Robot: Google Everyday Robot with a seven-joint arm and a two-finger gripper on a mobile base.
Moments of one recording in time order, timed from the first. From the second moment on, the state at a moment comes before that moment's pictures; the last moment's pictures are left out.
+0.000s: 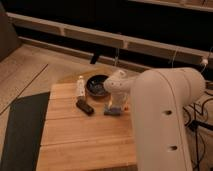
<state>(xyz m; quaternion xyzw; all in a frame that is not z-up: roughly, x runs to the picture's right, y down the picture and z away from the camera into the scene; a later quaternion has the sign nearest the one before) 0.096 0.119 0.921 -0.15 0.30 0.68 0.65</state>
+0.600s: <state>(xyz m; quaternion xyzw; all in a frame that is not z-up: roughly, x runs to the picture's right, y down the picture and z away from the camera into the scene) 0.031 0.104 0.943 -0.19 0.25 0.67 0.68</state>
